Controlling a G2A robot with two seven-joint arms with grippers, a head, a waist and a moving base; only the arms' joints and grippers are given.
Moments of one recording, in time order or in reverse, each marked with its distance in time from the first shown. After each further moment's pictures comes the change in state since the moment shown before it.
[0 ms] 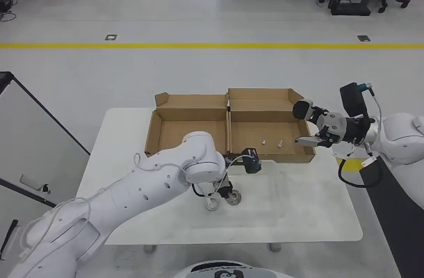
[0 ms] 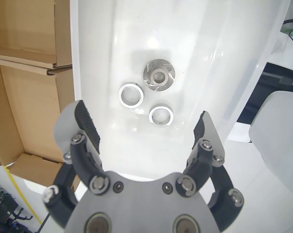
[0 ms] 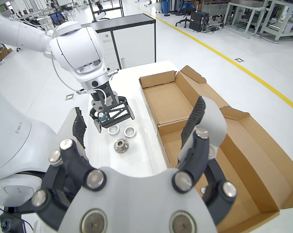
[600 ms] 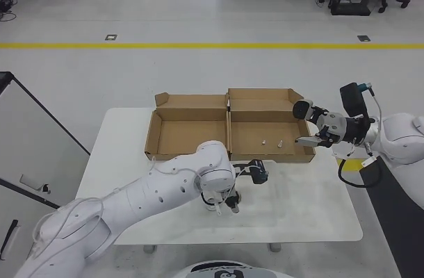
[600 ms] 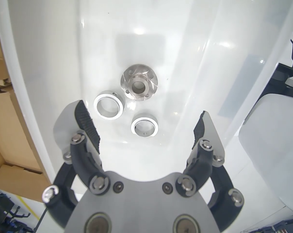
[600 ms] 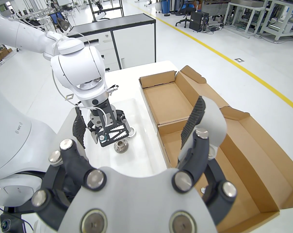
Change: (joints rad) left arm -0.024 -0.072 0.109 0.090 -0.020 0.059 0.006; right arm 0.000 0.000 0.000 0.000 0.000 0.000 0.000
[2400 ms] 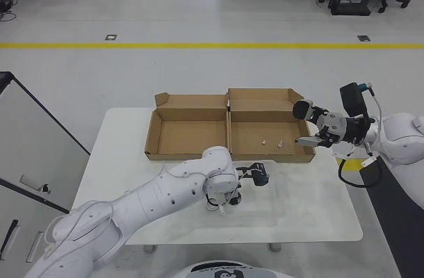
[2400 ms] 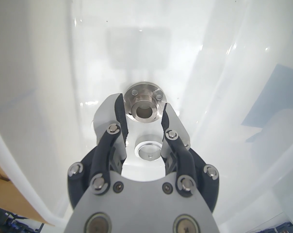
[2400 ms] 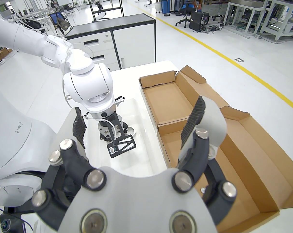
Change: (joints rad) left arm 0.042 -0.056 0.017 0.136 0.084 -0.059 0.090; right arm 0.000 0.000 0.000 0.000 0.000 0.000 0.000
